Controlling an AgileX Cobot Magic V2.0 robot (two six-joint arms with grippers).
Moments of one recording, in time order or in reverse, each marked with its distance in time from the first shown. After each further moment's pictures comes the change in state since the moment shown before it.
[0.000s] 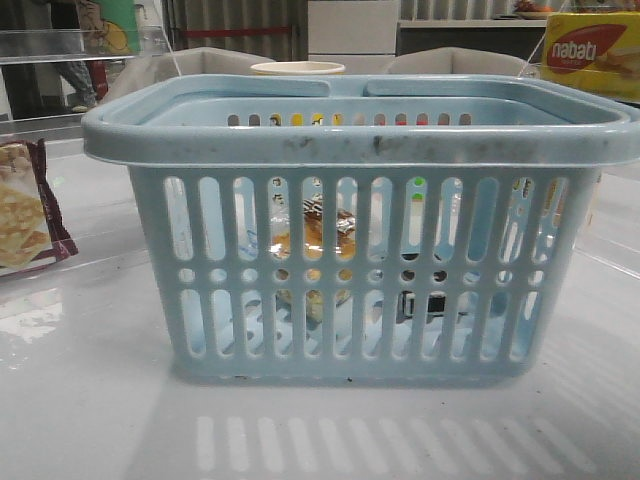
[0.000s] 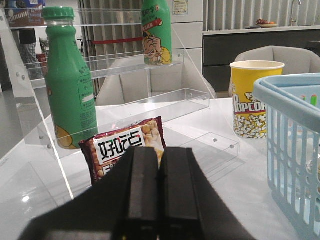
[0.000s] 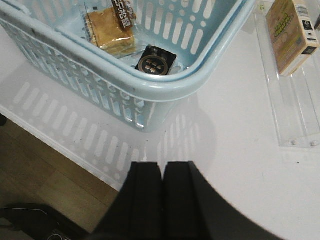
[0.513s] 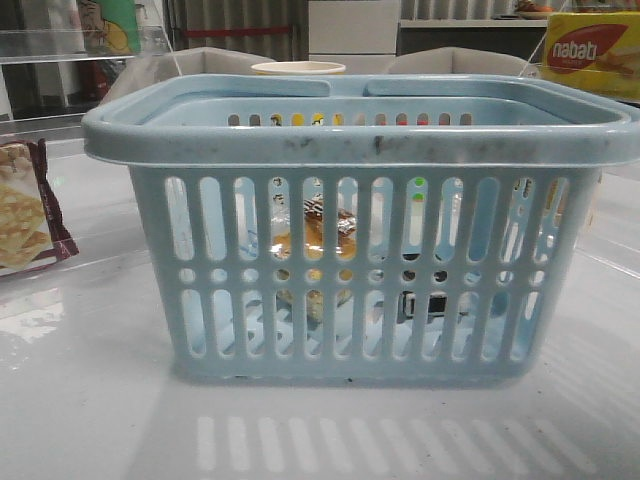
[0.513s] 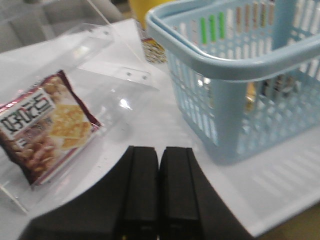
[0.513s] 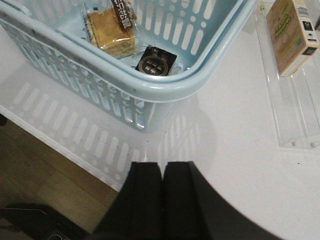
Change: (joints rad) left arm -0.265 0.124 -0.273 0.071 0.445 0.000; right arm 0.000 0.000 0.000 0.000 -0.002 0.000
